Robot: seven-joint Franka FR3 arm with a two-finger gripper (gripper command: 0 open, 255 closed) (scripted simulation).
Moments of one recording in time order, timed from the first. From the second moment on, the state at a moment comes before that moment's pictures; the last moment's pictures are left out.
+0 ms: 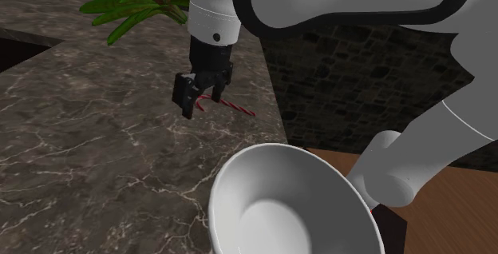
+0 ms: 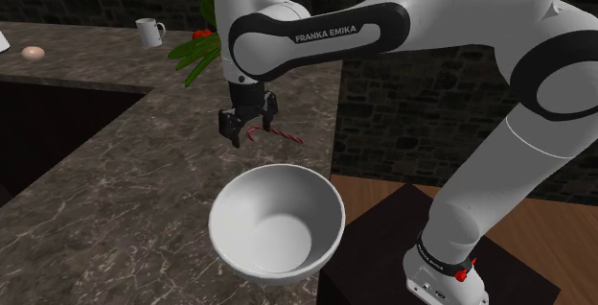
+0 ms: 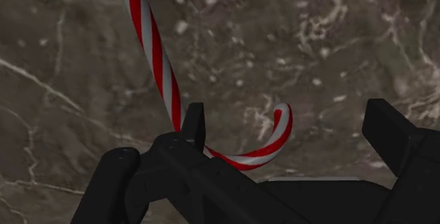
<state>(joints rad) 0.12 -0.19 0.50 -1.98 0.11 1.83 0.43</state>
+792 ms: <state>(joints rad) 0.12 -0.20 0.49 -1.97 0.10 1.83 0.42</state>
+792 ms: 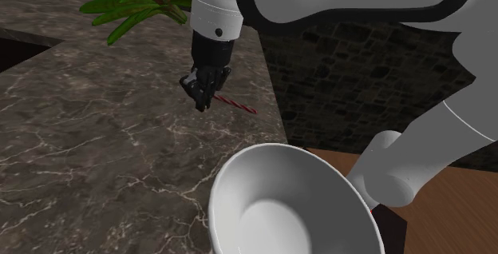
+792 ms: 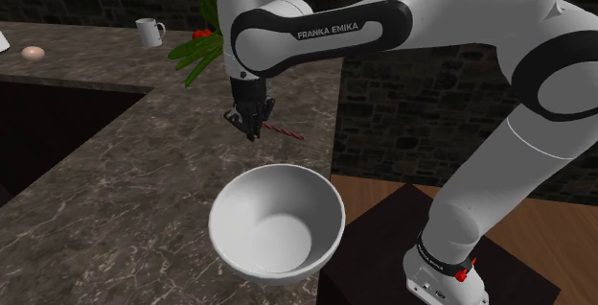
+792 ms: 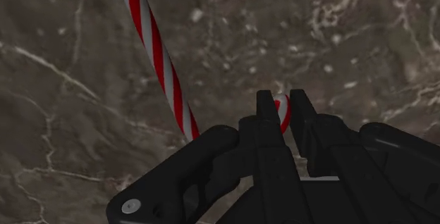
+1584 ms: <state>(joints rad) 0.12 -0.18 0.49 -1.81 0.10 1.67 0.44</state>
